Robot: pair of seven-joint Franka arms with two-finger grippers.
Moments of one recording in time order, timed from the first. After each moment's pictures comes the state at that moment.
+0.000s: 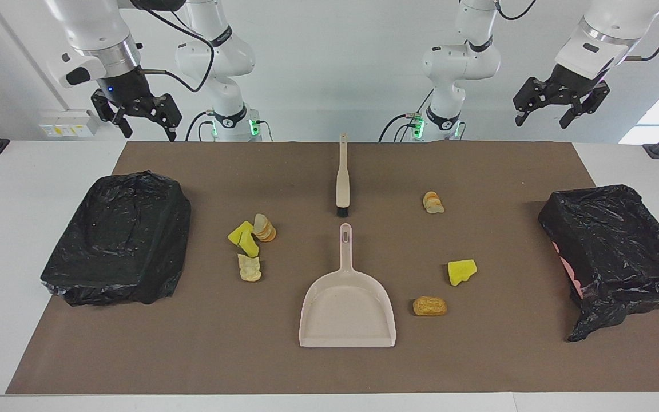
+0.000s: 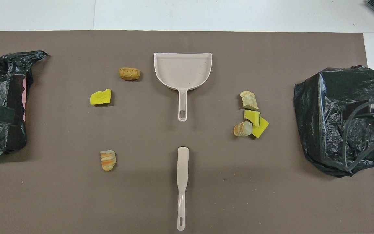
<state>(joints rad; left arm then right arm) -0.06 -0.03 -0.03 -1.42 -0.02 1.35 0.01 0.03 -0.08 -0.03 -1.59 -0.02 1.52 0.11</state>
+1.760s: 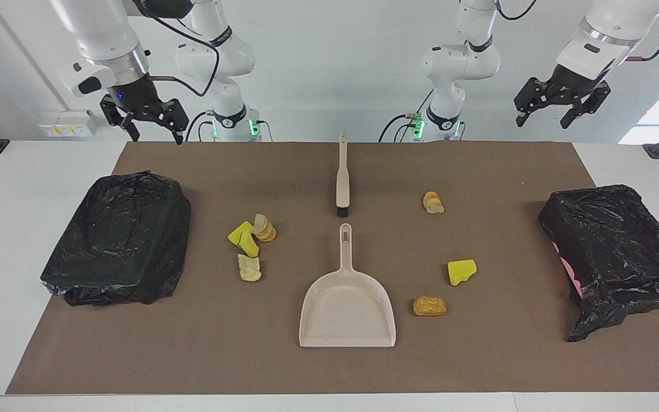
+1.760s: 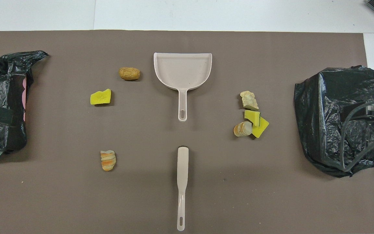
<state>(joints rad) -0.06 -0.03 -0.03 -1.43 -0.02 1.35 0.01 0.04 -0.07 -0.02 -1.63 -0.02 1.52 0.11</state>
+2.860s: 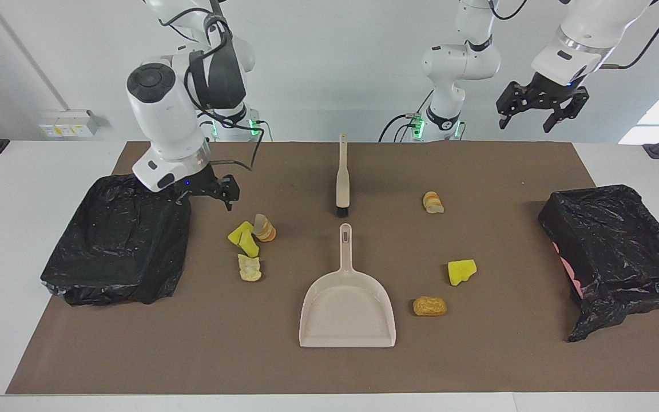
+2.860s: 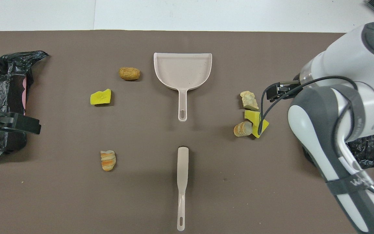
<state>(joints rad) -0.13 -0.09 -0.06 -1.58 -0.02 1.43 -0.02 0.18 0.22 0.00 -1.63 -0.02 1.83 0.19</state>
